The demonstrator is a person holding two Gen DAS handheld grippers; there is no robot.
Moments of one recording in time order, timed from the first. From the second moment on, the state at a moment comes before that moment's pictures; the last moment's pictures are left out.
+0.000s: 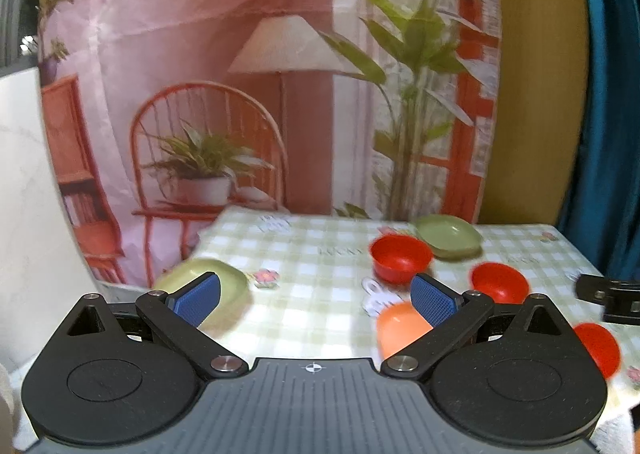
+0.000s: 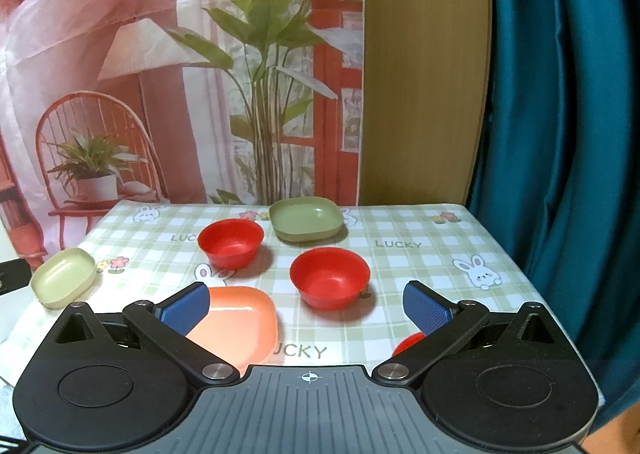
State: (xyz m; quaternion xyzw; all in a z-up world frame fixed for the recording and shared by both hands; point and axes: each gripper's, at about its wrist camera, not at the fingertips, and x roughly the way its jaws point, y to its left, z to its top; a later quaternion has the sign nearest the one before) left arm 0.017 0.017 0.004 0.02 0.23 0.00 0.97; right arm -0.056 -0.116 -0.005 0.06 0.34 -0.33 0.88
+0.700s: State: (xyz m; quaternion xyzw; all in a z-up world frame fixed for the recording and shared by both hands) left arm 0.111 0.105 0.044 0.03 0.21 0.07 0.97; right arm 0.050 -0.149 -0.019 0.06 0.33 -0.25 0.91
